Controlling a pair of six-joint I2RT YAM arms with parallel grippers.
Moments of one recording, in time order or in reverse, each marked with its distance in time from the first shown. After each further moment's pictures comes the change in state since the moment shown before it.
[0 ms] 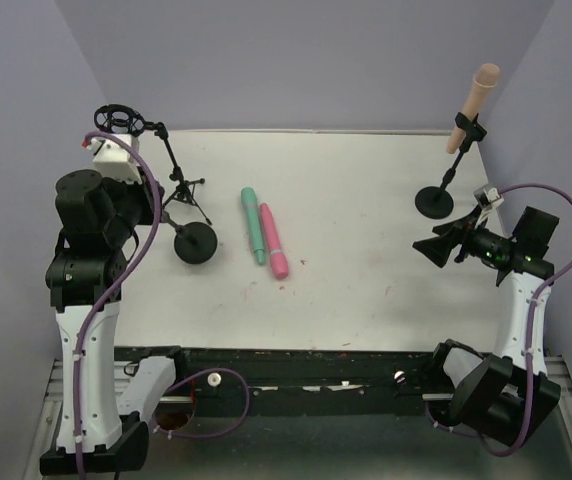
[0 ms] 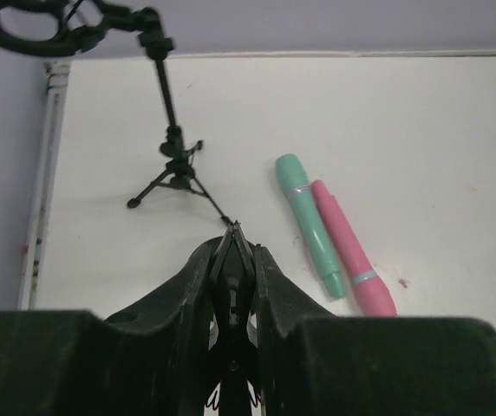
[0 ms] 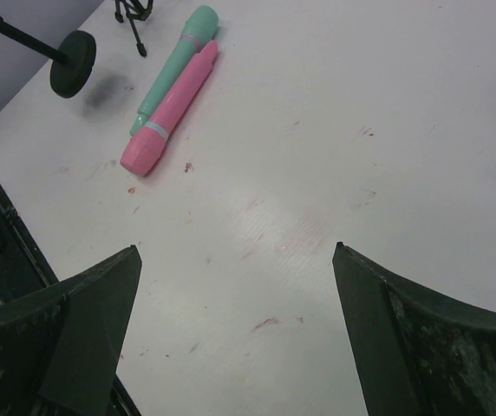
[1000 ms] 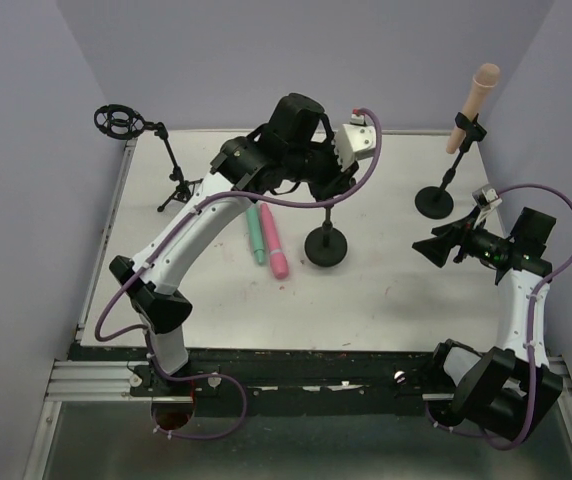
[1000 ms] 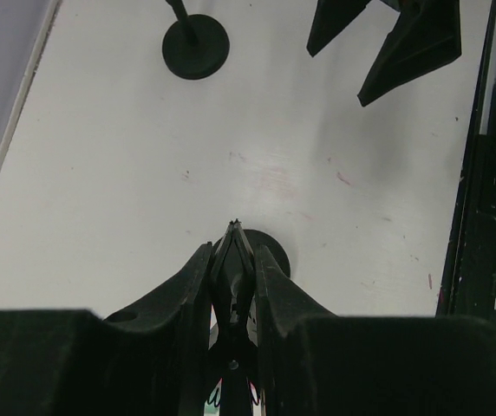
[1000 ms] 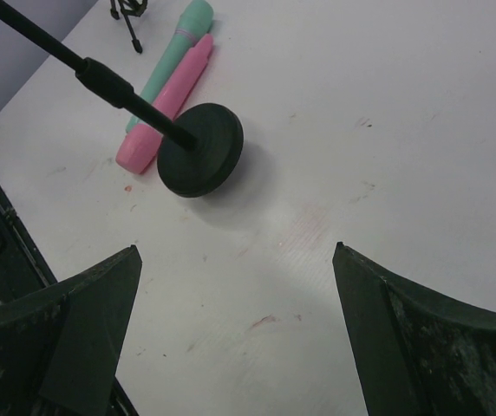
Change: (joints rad) left arm -0.851 0.891 0.851 -0.186 0.280 0.433; right arm 0.000 0.028 -0.023 0.032 0.005 0.003
